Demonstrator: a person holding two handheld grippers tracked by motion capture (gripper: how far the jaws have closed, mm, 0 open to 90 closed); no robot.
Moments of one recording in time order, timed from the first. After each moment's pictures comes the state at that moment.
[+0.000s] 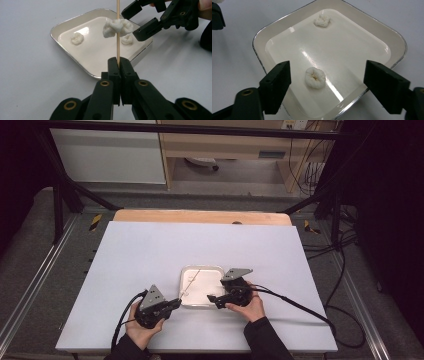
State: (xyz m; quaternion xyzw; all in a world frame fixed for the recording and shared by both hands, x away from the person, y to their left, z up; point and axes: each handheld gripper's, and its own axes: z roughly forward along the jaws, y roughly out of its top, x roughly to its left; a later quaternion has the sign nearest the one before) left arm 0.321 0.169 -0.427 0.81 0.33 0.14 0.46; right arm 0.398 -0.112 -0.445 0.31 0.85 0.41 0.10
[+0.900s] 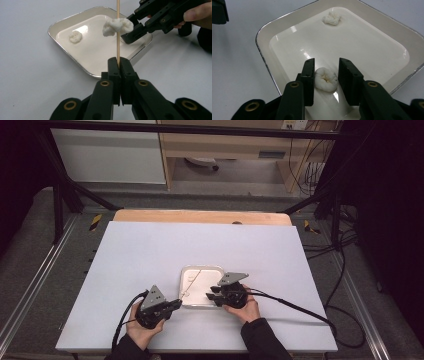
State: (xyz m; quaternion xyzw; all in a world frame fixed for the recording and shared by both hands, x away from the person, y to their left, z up) left arm 0.322 0.167 -0.429 0.81 0.33 0.14 0.46; right arm 0.395 -0.104 -0.458 0.29 0.85 0.42 0.10
